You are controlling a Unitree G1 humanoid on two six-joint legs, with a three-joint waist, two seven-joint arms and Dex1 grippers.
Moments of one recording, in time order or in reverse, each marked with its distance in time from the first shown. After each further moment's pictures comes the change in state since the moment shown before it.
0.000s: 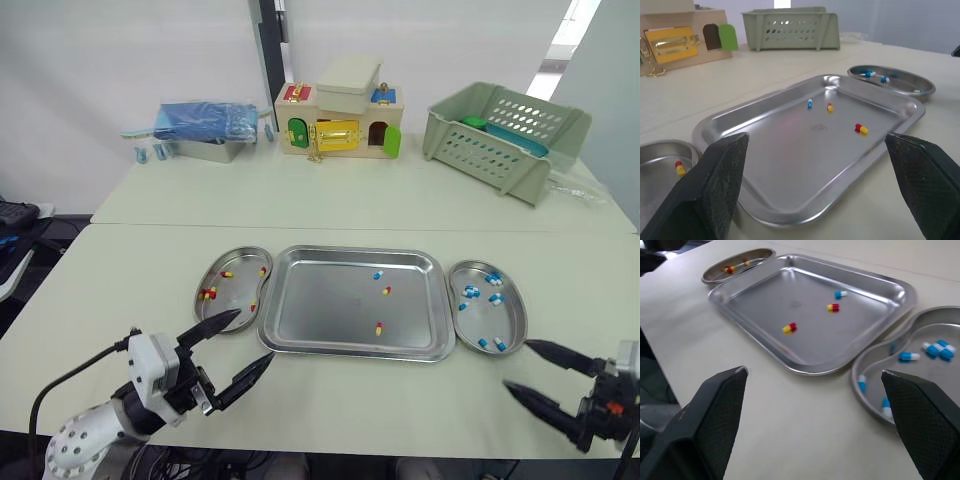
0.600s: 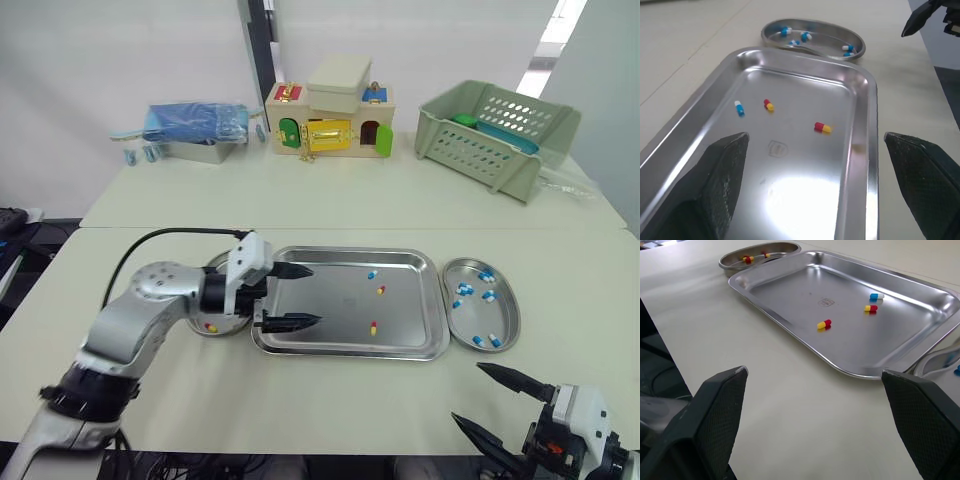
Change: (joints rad) left arm -0.893 0.136 -0.466 0.393 0.165 0.317 -0.384; right arm 0.080 0.137 0.291 -0.022 -0.273 -0.285 -0.118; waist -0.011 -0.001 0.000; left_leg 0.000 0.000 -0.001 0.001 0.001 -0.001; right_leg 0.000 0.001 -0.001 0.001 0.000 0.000
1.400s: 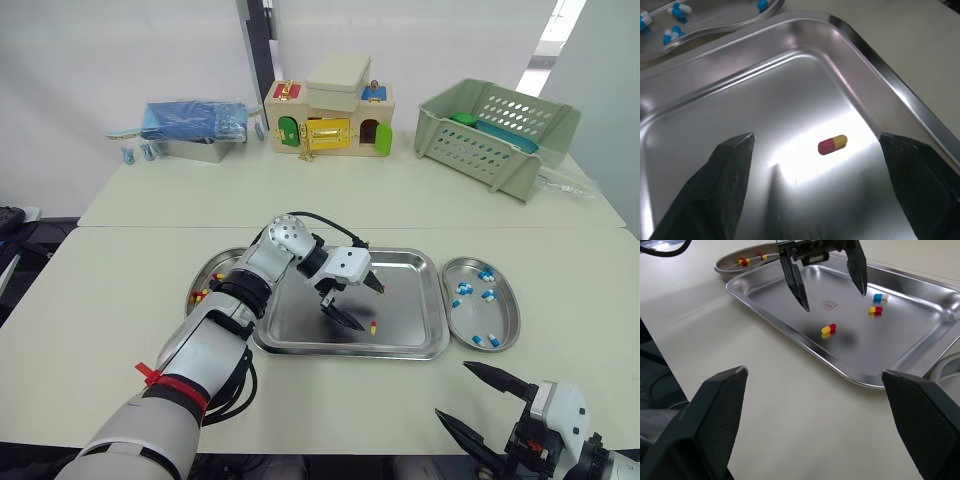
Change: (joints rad) left arm -0.549 -0.496 -0.246 1.030 0.462 -0.728 -0.342; right arm 0.005 -0.030 0.082 -0.065 0.005 0.034 -0.127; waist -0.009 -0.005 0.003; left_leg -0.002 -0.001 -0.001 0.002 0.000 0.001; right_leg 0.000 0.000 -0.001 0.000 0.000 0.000
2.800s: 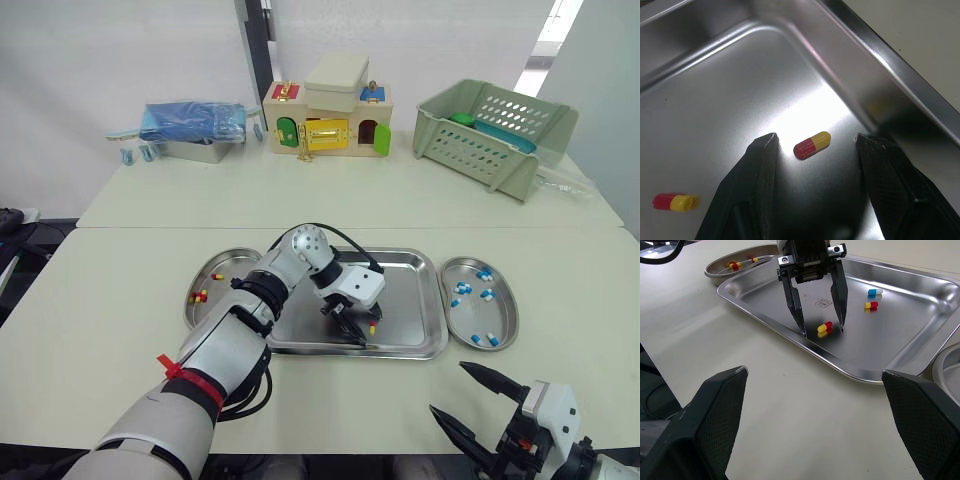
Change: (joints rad) left arm -0.033 -0.062 -0.057 0.110 0.130 -0.091 -0.003; right arm 0.002 0.002 0.053 0.010 -0.008 -0.006 -0.072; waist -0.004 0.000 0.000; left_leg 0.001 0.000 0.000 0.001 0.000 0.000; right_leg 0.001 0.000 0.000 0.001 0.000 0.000
